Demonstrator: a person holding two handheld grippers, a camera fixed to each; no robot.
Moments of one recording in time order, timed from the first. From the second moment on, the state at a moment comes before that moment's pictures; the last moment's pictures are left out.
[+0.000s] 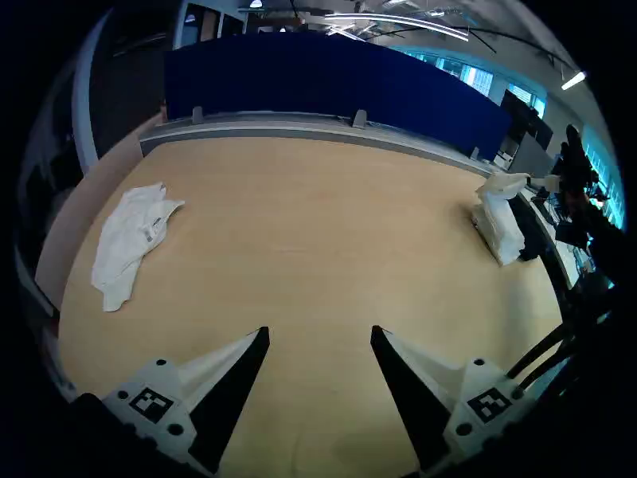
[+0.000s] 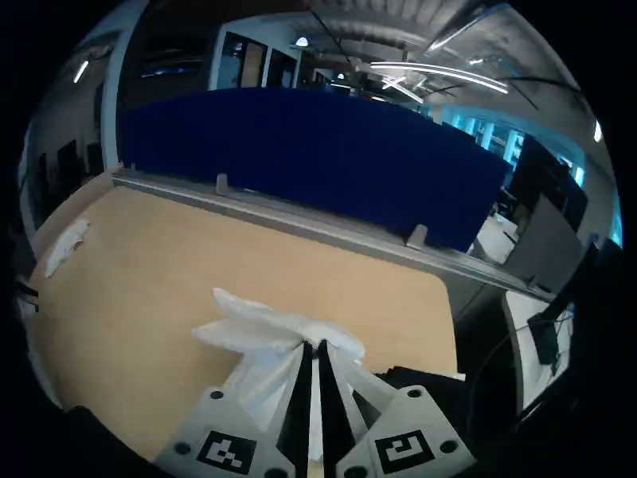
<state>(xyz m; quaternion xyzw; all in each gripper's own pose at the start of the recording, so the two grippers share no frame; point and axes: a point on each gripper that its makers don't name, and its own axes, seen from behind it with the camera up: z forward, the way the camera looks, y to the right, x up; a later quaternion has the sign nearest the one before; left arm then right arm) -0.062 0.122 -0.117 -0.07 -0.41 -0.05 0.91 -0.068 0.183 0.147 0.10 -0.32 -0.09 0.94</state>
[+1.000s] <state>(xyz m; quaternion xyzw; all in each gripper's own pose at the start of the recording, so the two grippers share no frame) -0.062 0.129 -0.124 -0.08 -0.41 -0.03 0.91 -0.196 0.228 0.056 0.02 -0.42 -0.02 0.91</state>
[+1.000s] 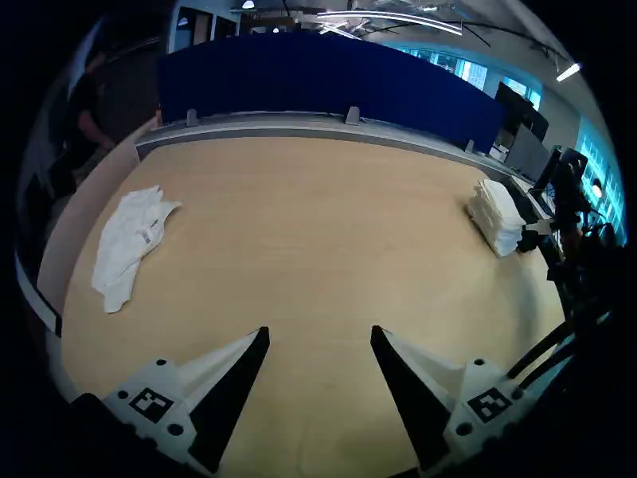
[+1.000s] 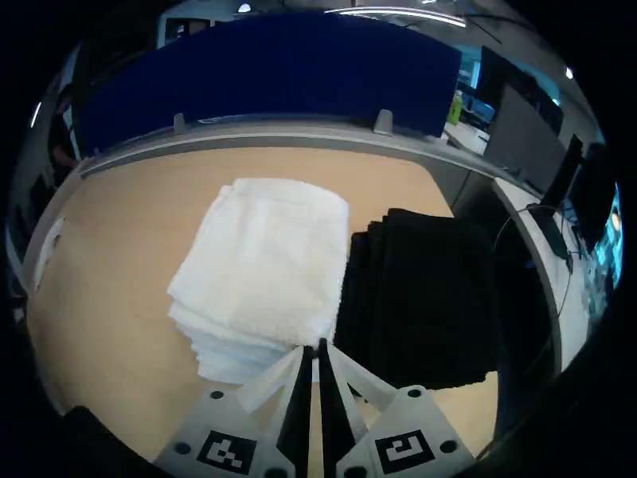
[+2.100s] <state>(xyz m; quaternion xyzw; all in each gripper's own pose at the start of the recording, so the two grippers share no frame) -0.060 0.132 -0.121 -0.09 -0.41 -0.03 0.91 -0.177 0.236 0.052 -0.01 -0.38 -0.02 0.92</state>
